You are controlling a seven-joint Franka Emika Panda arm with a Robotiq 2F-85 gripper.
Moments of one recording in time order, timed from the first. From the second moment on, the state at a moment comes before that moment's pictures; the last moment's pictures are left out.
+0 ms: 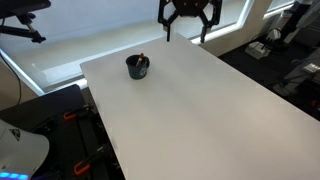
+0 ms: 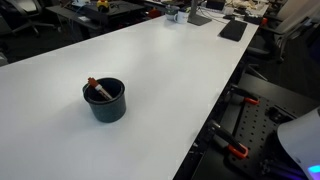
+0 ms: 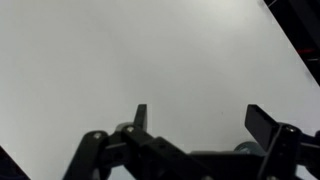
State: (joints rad) arm -0.05 0.06 -0.02 -2.01 -0.21 1.95 -0.90
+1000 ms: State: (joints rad) arm -0.06 0.01 -0.05 -2.12 -0.20 1.96 -0.56
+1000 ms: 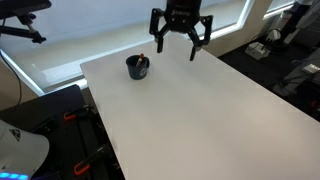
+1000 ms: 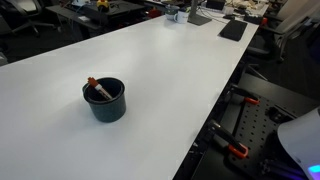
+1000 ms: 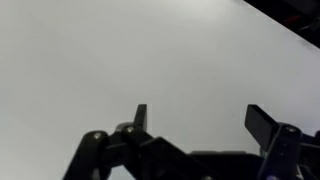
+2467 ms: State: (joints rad) arm 0.09 0.32 0.10 -2.07 0.04 2.16 -0.02
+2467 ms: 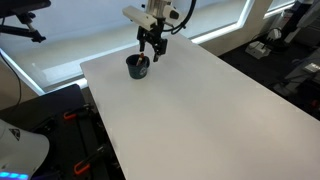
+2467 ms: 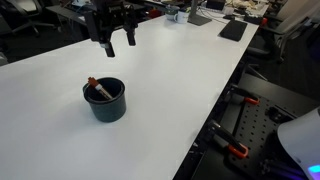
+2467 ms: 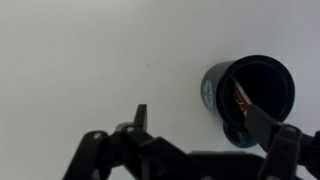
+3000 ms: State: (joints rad) arm 0.18 0.44 0.13 -2.04 0.08 2.34 0.17
